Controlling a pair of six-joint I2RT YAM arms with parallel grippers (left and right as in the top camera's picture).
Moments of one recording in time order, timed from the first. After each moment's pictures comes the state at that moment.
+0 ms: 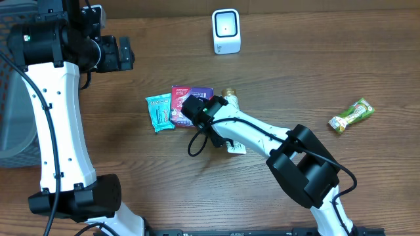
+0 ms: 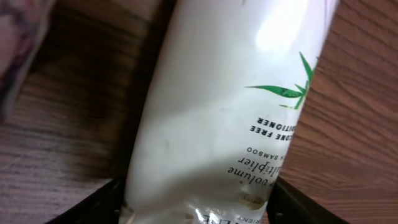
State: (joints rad) left arm 0.12 1.82 2.24 -1.51 0.07 -0.02; right arm 0.84 2.18 1.63 -1.08 0.39 0.46
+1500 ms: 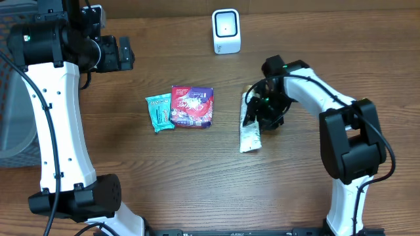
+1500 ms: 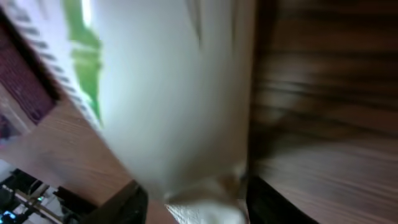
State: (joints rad) left arm 0.12 1.82 2.24 -1.51 0.07 -0.02; right arm 0.30 2.13 1.51 -1.06 -0.52 0.37
